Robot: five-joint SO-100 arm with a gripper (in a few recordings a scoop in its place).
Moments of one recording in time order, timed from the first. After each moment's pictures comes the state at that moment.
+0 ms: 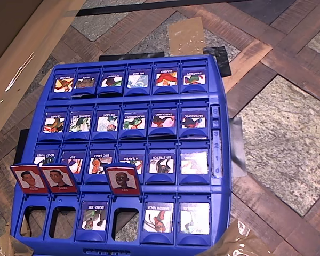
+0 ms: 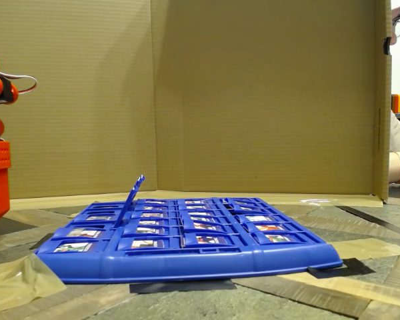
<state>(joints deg) -1.4 187.9 179.3 -110.2 171.0</state>
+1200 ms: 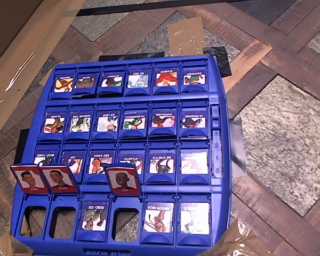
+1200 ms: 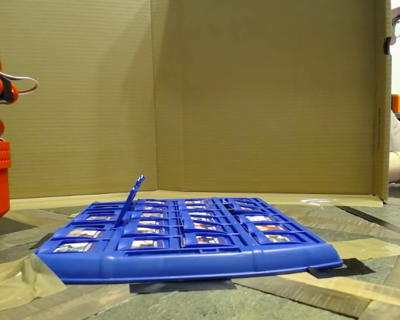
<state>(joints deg) -1.4 187.9 179.3 -101.8 170.3</state>
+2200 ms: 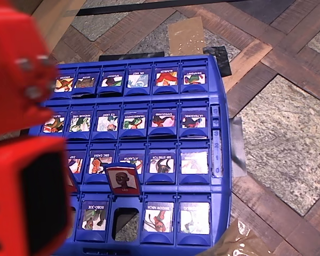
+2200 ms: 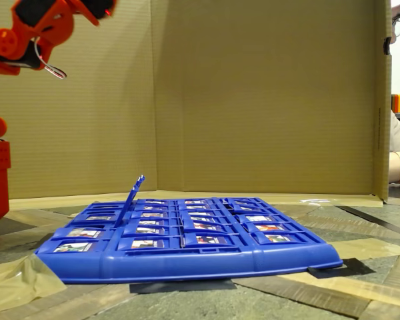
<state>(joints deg) 10.9 152.1 154.7 -40.9 168.1</state>
